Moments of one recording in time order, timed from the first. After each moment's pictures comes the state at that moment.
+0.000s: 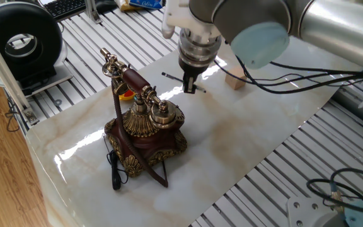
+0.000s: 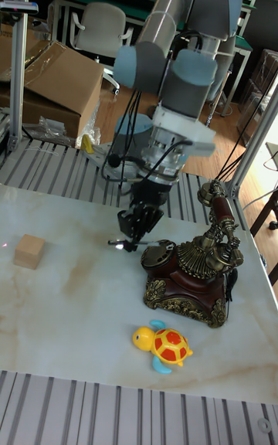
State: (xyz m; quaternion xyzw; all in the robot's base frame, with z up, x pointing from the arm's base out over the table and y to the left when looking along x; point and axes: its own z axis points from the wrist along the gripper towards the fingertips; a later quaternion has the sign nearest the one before) arm 0.531 0.013 0.089 -0.37 0.92 -0.08 0.11
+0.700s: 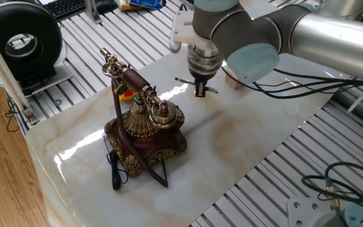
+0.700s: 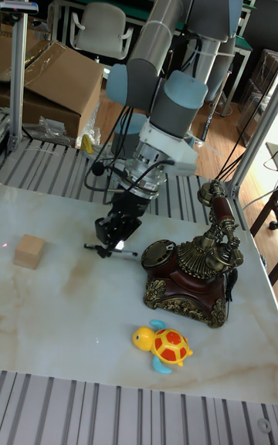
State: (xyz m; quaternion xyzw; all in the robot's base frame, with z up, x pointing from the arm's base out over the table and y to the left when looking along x) arm 0.523 -0.043 0.062 -0.37 0.91 -0.15 0.06
